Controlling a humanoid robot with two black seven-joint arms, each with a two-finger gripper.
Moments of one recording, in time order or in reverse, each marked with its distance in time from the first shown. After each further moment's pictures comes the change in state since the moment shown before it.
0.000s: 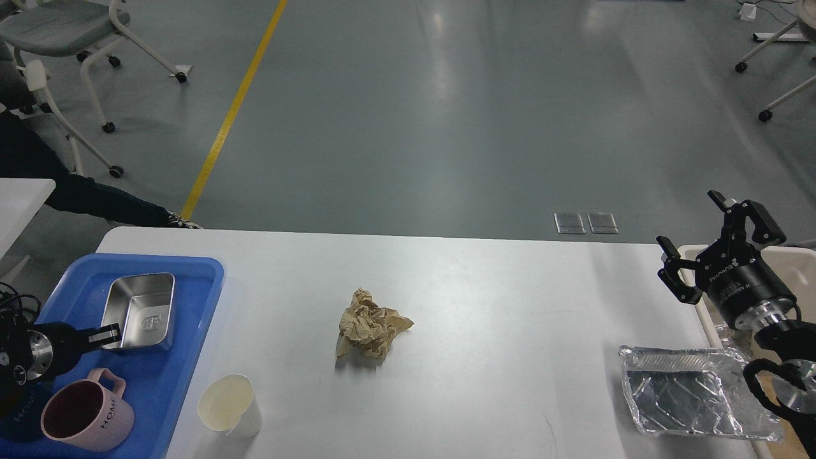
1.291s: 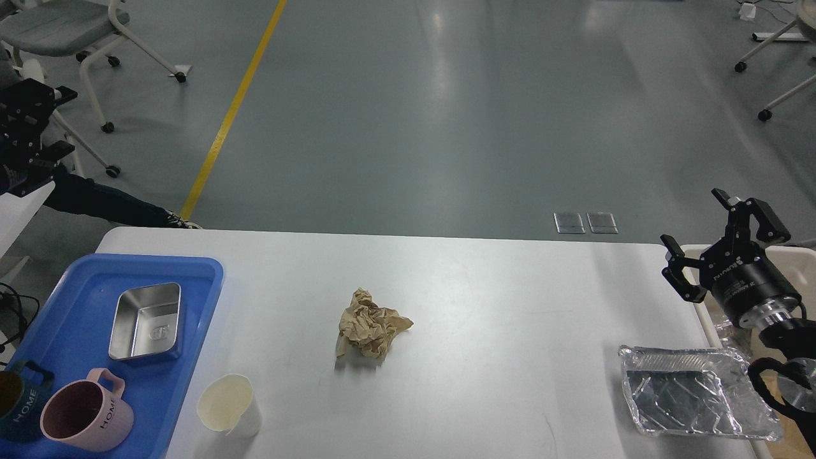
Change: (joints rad) left arm -0.162 0.177 -0.623 -0.186 -0.626 -0.126 0.037; right arm 0.002 -0.015 0.000 0.000 0.000 -0.001 0.000
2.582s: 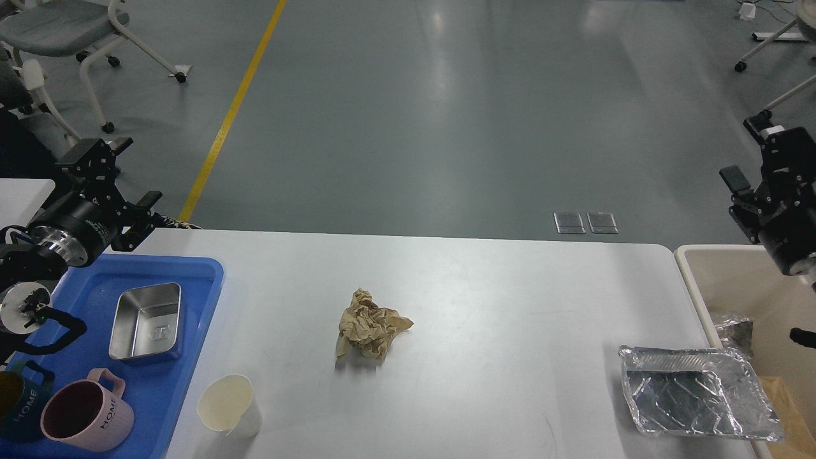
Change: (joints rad) left arm 0.342 -0.147 -0.218 -0.305 -0.241 0.213 -0.034; right arm 0.015 0.002 0.189 0.146 -0.697 -0.015 0.039
